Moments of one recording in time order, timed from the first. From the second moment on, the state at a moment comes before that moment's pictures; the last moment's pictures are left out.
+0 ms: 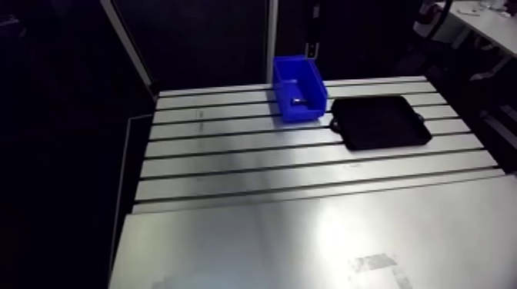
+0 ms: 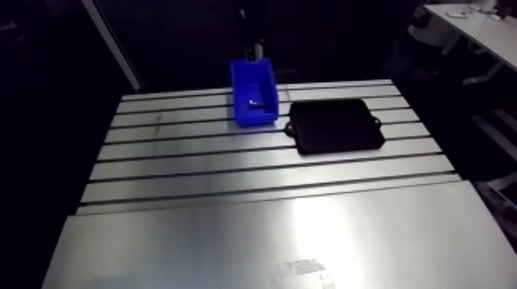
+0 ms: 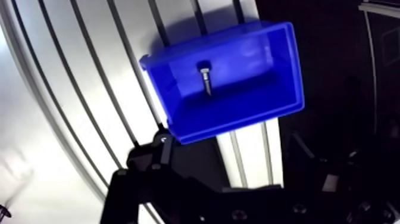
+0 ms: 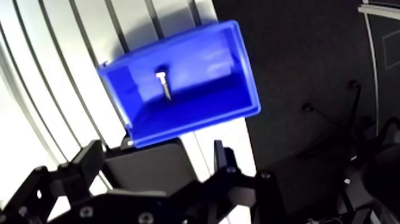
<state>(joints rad) -0.12 -1.09 1.44 -1.91 -1.69 -2.96</state>
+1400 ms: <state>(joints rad) -0.13 -1.39 1.33 -1.44 -1.60 -1.61</state>
